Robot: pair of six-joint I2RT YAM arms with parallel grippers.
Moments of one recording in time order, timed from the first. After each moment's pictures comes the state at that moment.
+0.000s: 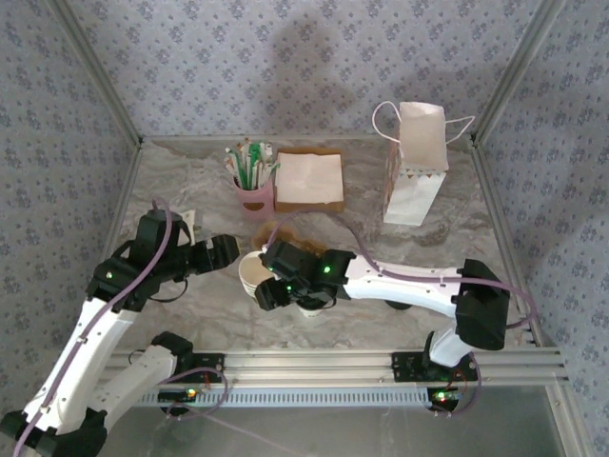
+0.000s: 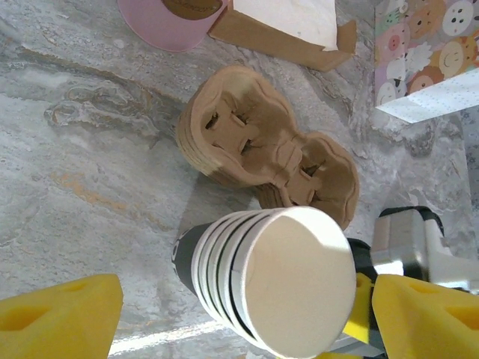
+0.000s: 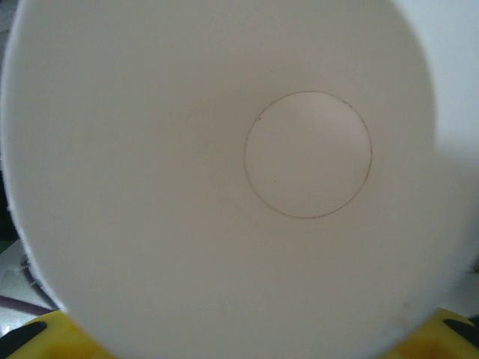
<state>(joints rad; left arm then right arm) -0.43 0.77 1.02 -1.02 0.19 -0.63 1.20 1.58 1.21 -0.56 -0.05 0.66</state>
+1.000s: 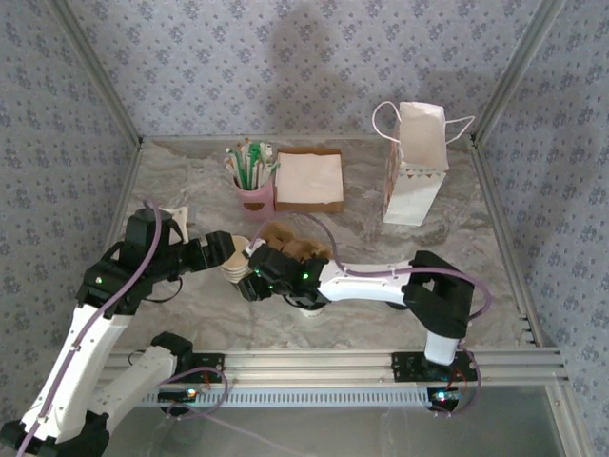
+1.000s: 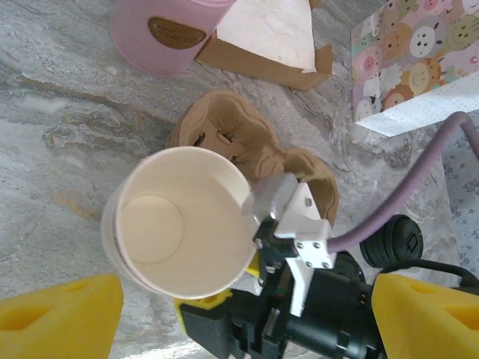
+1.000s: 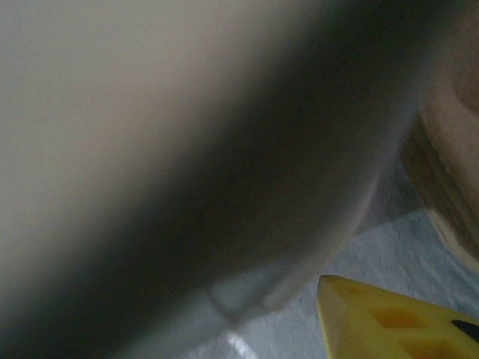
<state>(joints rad) -0.40 0.75 1.08 -1.04 0.20 -0.61 1.19 1.79 1.16 -0.12 0.09 0.51</state>
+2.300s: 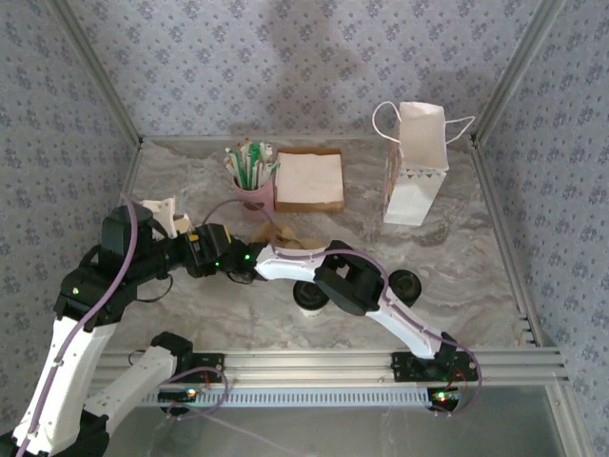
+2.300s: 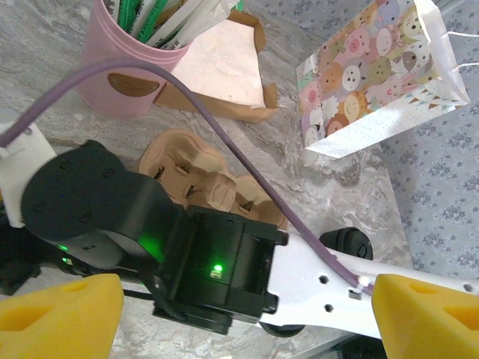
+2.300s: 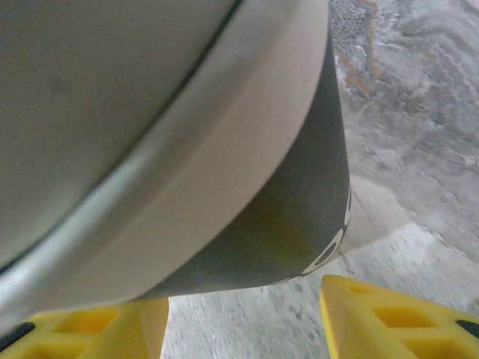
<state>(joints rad) -0.40 0.75 1.21 -1.05 0.23 -0.61 1.13 2.47 1.91 -0.02 -0.06 0.52</state>
